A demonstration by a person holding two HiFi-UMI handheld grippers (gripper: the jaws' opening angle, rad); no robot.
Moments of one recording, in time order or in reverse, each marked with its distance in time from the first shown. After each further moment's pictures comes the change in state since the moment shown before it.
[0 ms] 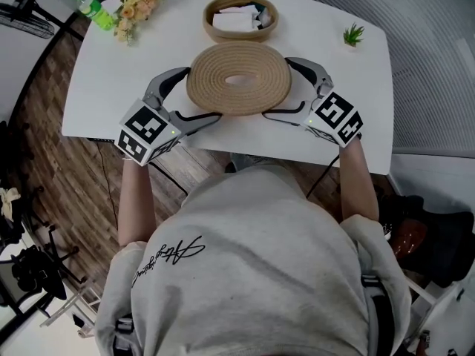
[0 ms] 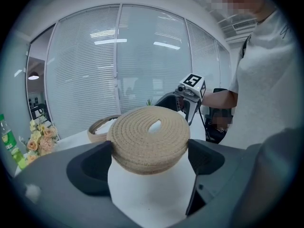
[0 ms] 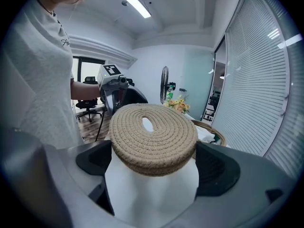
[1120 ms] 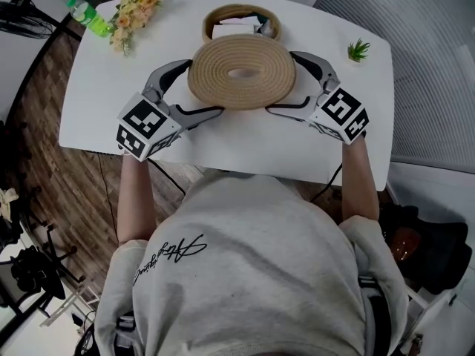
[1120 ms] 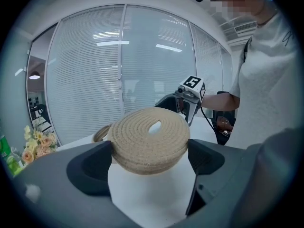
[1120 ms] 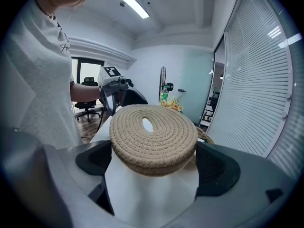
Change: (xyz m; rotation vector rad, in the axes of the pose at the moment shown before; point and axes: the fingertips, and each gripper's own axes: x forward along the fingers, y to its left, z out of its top) left arm 0.025 0.050 0.022 -0.014 -0.030 0.004; right arm 0.009 -0.061 0.011 -0.008 -0.010 0.004
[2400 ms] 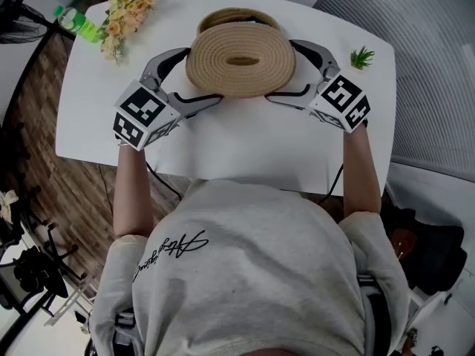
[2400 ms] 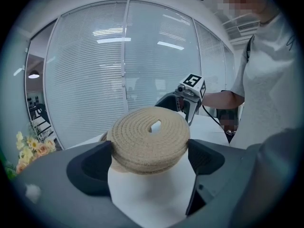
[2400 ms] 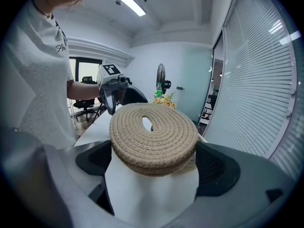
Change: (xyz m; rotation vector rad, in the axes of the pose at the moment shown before) left arm 0.035 0.048 0.010 0.001 0.028 0.003; right arm 0.017 -0.058 -0.006 0.008 0.022 0.007
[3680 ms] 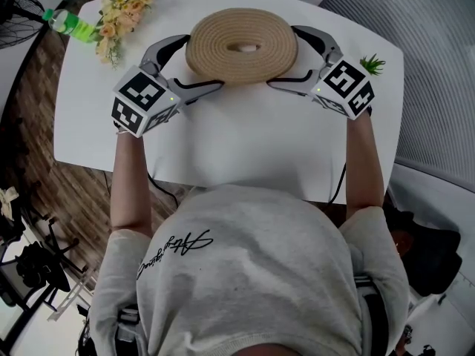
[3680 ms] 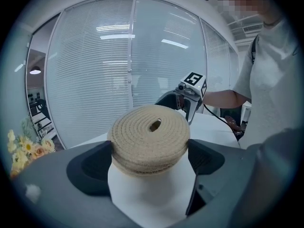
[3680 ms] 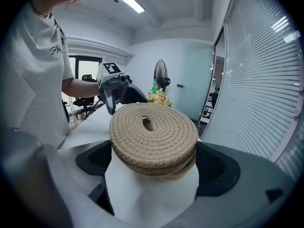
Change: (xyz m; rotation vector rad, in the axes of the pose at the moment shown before) left arm 0.029 0.049 -0.006 -0.031 0.025 0.006; right arm 0.029 -0.050 -0.004 -0.010 0.023 0.021
